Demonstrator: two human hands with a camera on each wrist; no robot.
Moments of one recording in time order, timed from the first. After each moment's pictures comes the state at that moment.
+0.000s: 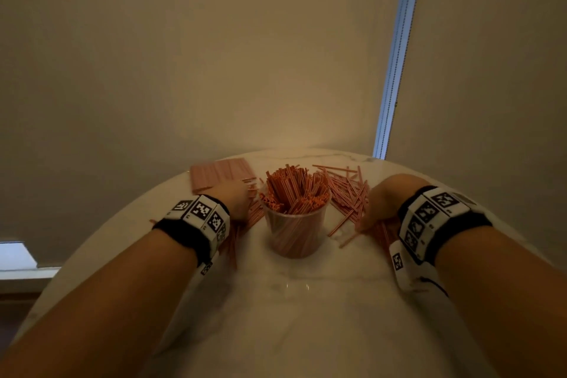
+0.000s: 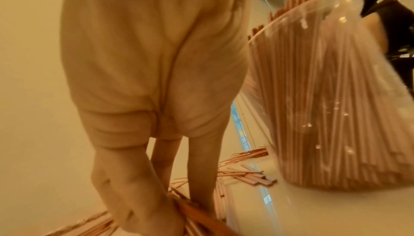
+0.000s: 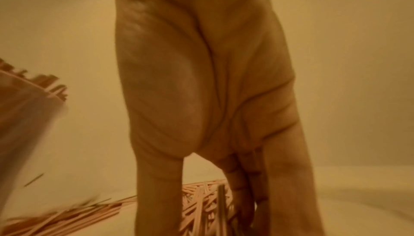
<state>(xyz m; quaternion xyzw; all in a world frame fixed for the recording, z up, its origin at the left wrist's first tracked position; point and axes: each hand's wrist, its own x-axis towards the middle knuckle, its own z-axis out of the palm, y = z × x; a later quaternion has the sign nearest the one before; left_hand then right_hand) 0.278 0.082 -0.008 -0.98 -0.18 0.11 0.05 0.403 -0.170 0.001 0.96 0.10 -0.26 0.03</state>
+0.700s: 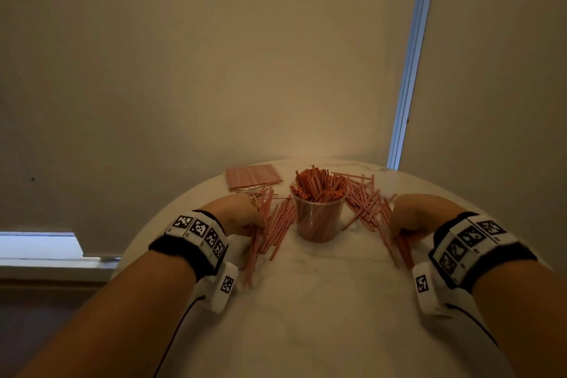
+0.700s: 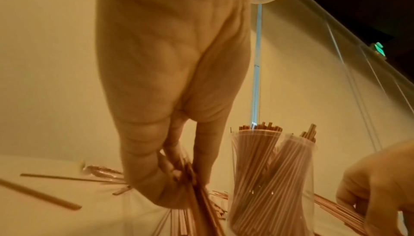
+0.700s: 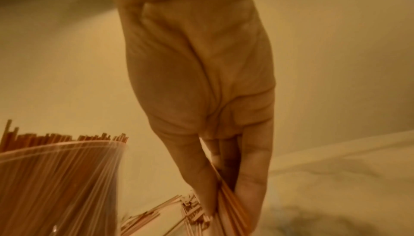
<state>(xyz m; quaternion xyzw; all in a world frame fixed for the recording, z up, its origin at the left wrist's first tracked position) 0.175 0.082 -0.001 -0.84 -0.28 0.04 -0.47 0.323 -0.203 0.010 0.97 0.12 -0.18 -0.10</state>
